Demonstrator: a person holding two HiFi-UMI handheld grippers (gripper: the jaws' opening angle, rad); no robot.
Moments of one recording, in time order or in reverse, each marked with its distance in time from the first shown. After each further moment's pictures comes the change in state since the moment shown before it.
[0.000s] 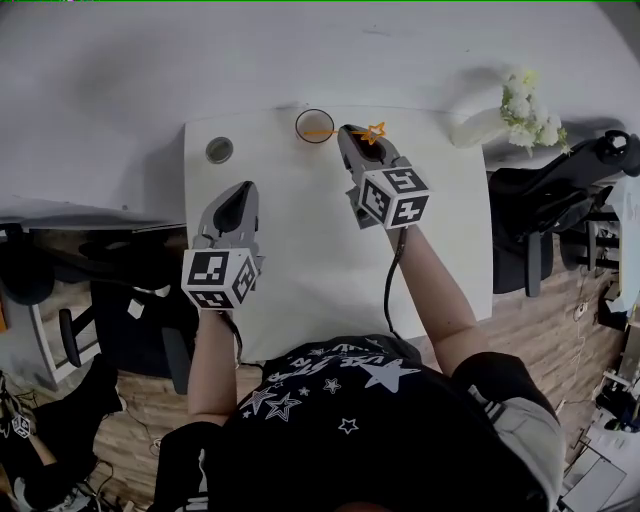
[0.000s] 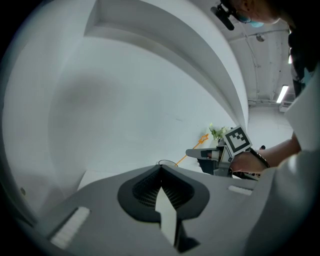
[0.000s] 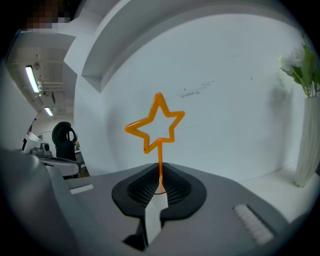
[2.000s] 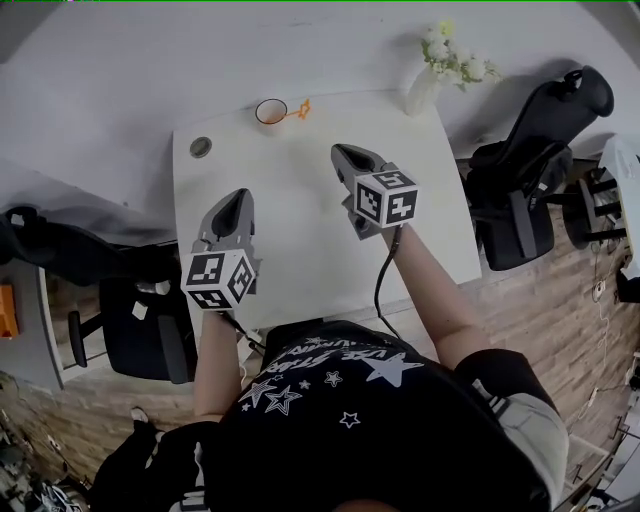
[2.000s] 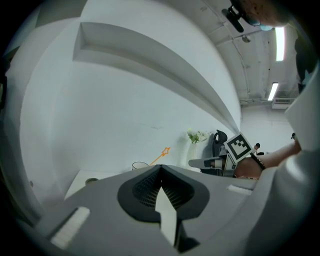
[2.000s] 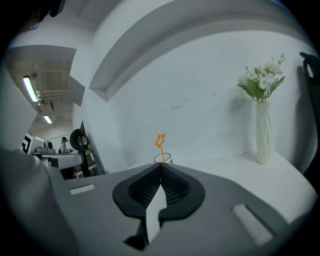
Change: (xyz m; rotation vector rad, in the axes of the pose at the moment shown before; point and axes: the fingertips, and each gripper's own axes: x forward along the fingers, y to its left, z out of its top) left arm -0.081 -0.115 0.002 0.045 -0.062 -0.033; right arm -0.151 0.002 -0.030 0.072 0.017 -0.008
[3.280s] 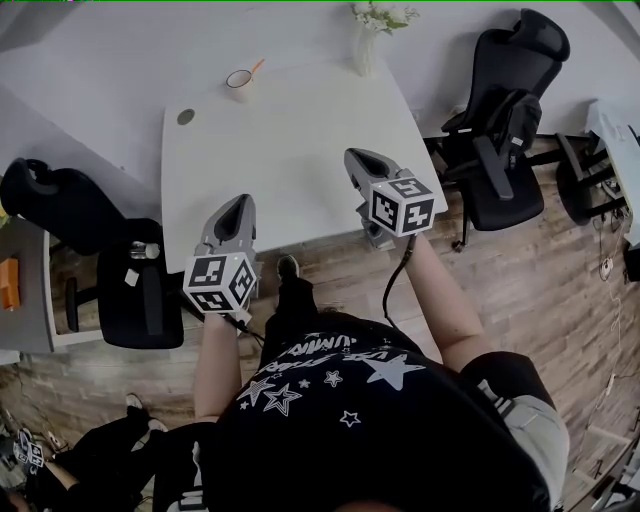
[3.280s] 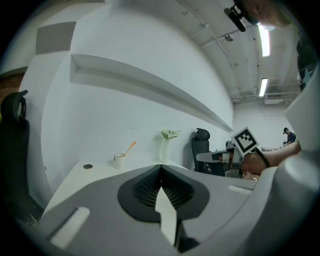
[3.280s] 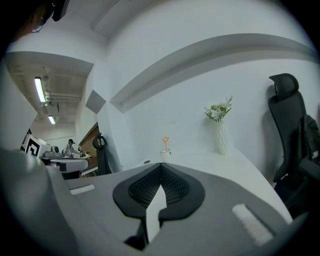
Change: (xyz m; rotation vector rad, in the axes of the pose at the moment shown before) left arm -0.148 -0.170 -0.048 0.060 -0.022 -0.024; right arm -0.250 0.021 -0.054 -0.018 -0.097 -0.014
